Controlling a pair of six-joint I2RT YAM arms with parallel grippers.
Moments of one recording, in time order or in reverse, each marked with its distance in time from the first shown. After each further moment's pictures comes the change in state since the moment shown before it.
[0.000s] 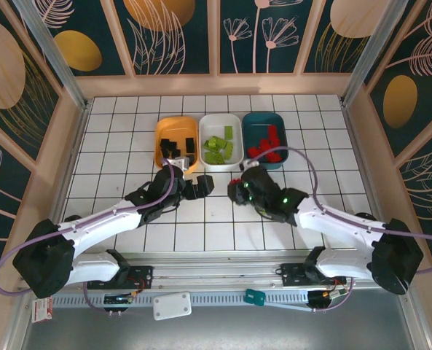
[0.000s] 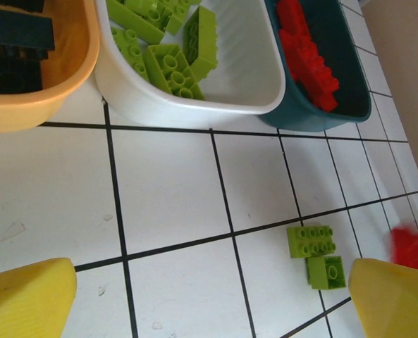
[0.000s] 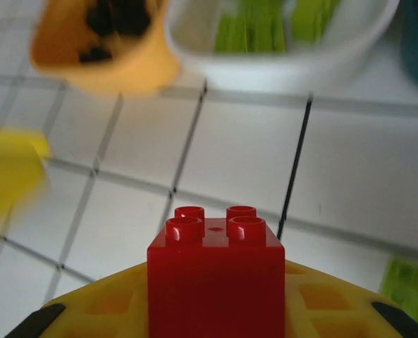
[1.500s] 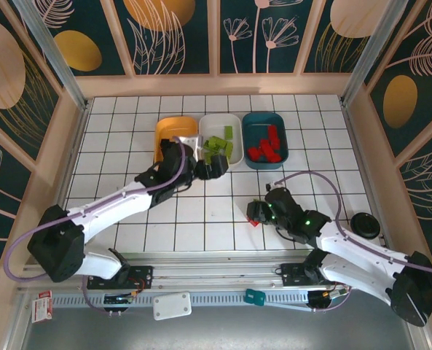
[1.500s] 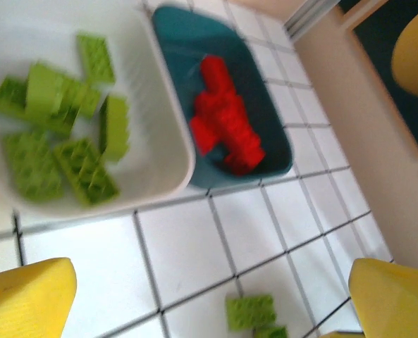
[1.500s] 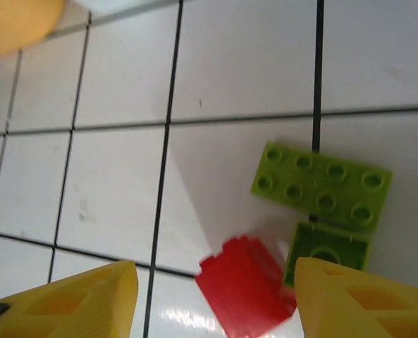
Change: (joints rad) left arm 0.002 0.131 0.237 -0.010 0.043 0.064; right arm -0.023 -0.309 -0.344 -0.102 -0.029 0.175
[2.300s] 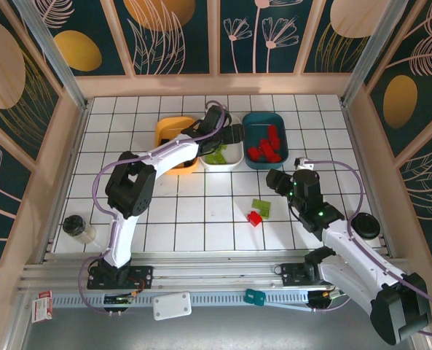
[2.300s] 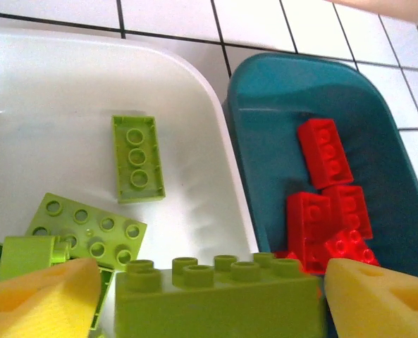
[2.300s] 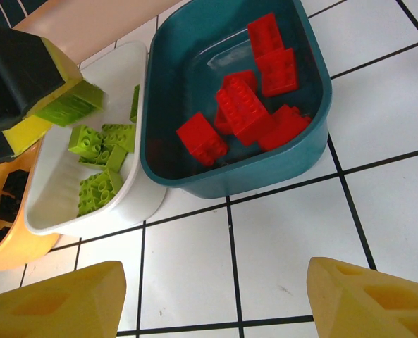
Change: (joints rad) left arm 0.092 0.758 0.821 -0.237 -0.088 0.109; right arm -0.394 -0.041 0.013 0.276 0.021 -0.145
